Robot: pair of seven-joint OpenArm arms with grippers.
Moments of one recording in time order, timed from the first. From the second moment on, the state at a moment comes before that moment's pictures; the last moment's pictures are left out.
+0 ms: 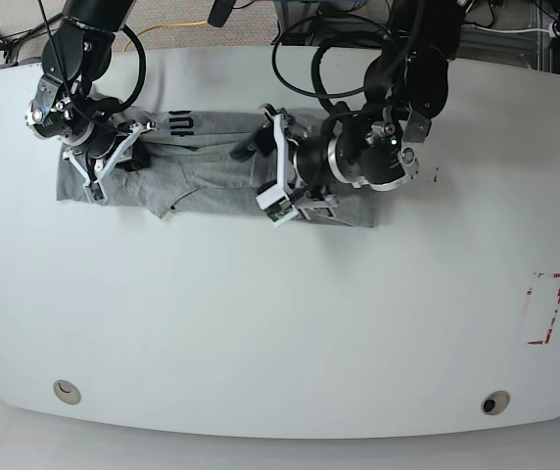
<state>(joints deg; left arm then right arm) -2.8 -0.4 19.3 106.0 -30.0 -32.6 68.3 -8.3 9.6 28.1 89.5 23.1 41.6 -59.6</state>
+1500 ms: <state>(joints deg) 4.5 -10.2 5.3 94.1 -19.9 -32.5 53.5 -0.9 13.4 59.7 98.3 42.8 41.0 -83.5</state>
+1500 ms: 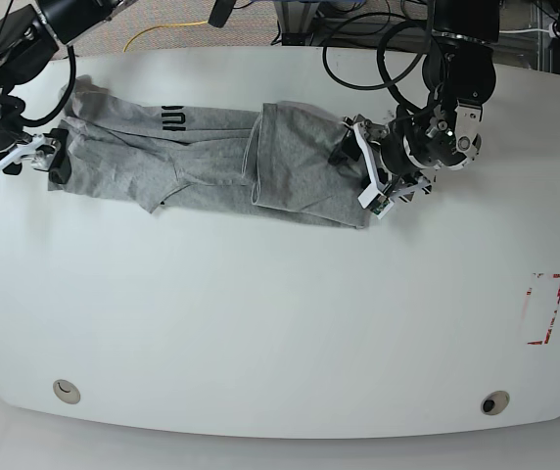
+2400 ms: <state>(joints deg) 4.6 -11.7 5.4 92.6 -20.6 -32.9 49.6 -3.3 16.1 56.6 74.4 53.8 41.1 -82.6</state>
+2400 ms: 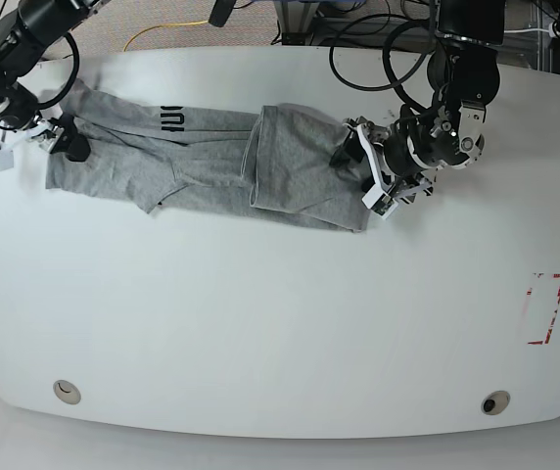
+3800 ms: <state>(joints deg) -7.2 -0.3 5.3 77.9 -13.0 -32.4 48.3 -2.7 14.0 27.6 108.5 54.9 41.0 -79.1</state>
